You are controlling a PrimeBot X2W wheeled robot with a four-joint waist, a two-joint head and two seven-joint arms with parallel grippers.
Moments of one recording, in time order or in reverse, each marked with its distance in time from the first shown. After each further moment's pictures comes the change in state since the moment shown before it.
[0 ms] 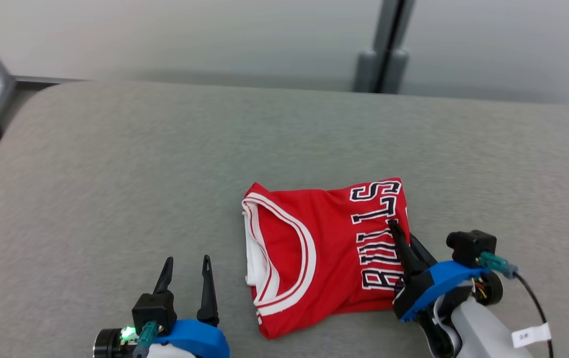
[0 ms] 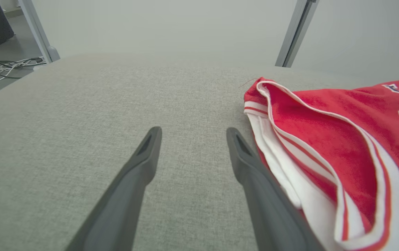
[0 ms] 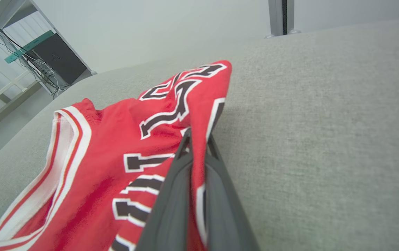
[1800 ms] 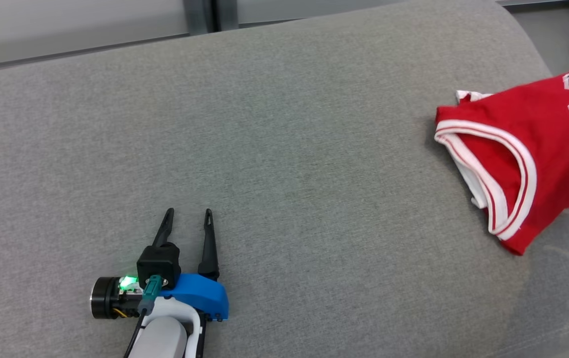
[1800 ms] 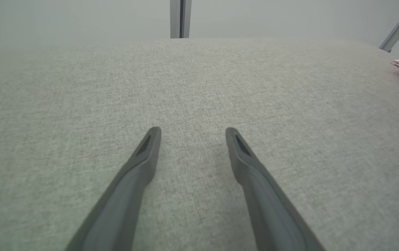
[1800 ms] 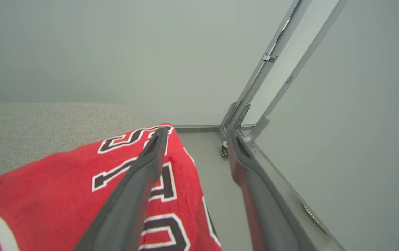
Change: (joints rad) left arm -0.166 -0.001 -0.014 0.072 0.057 -0.004 0.000; right arm -0.384 -0.372 -0.551 0.183 -0.529 0.000 0.000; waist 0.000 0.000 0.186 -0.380
